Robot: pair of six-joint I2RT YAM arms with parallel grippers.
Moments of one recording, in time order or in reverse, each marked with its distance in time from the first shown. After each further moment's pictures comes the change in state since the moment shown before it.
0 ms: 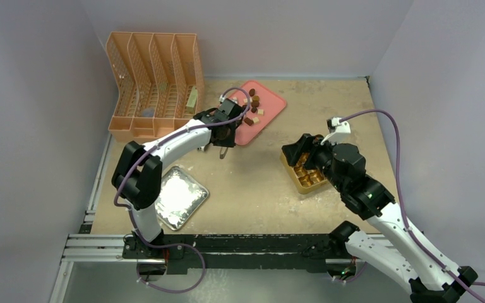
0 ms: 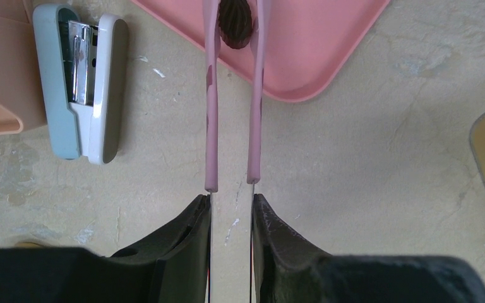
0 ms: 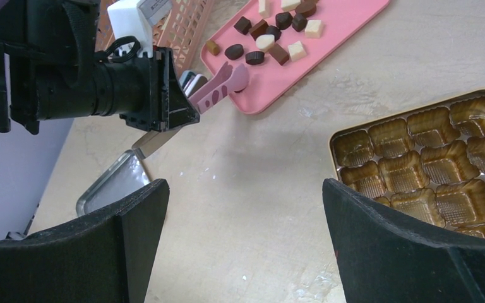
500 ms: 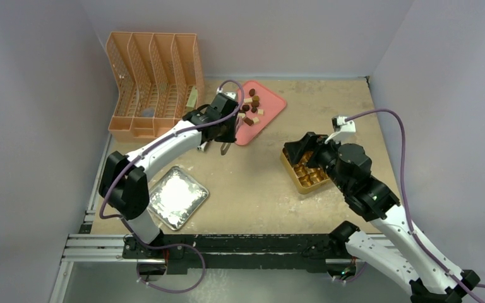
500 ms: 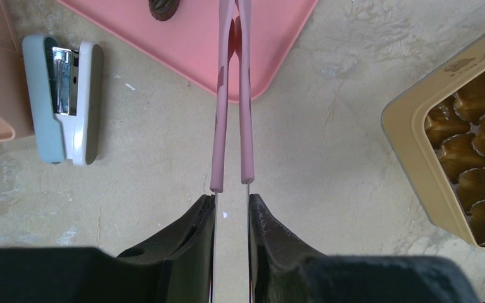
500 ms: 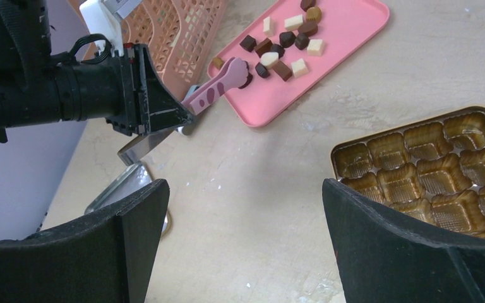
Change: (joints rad) left arm -0.002 -0.123 -0.005 0.026 0.104 -0.003; right arm 0.000 -0.017 0.030 -0.006 0.008 -0.008
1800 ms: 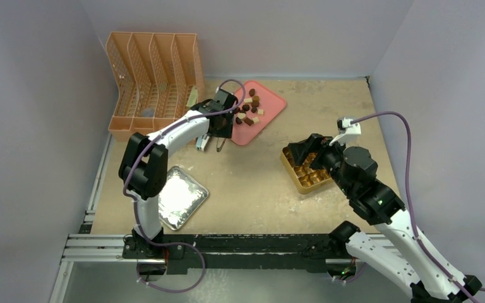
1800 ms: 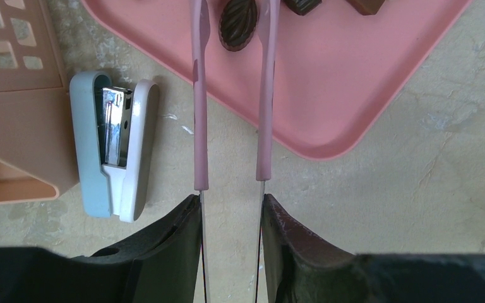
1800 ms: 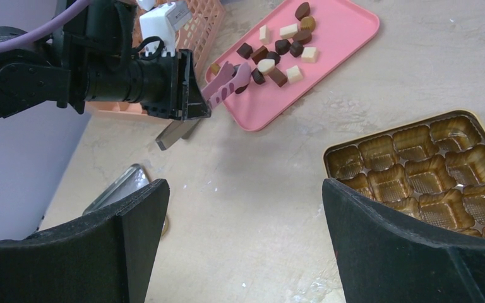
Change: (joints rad) left arm 0.097 0.221 0.102 0.003 -0.049 0.088; right arm 0.000 -0.040 0.010 -0.029 0.023 -0.019
